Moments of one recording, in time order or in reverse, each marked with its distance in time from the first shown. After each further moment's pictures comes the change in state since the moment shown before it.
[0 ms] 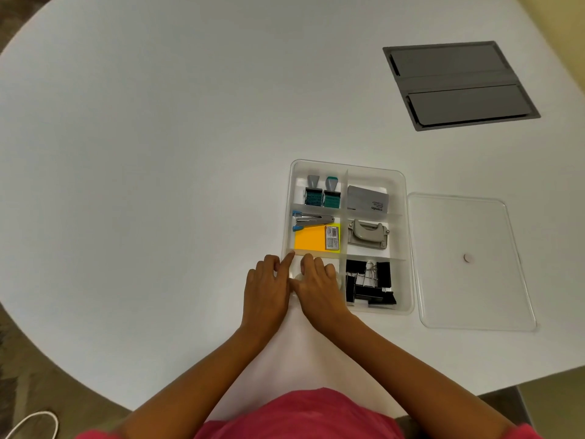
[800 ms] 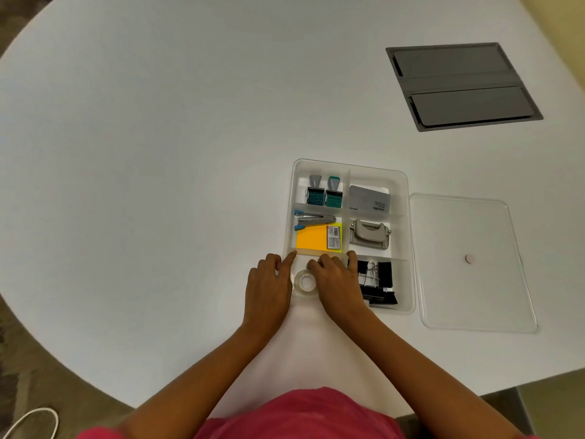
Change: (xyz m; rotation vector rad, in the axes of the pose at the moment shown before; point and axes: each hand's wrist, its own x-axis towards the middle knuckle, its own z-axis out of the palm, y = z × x) left_hand 0.001 0.000 -0.003 0.097 -0.053 0.036; right_hand 0.003 0.029 0.014 0.105 -0.063 0.119
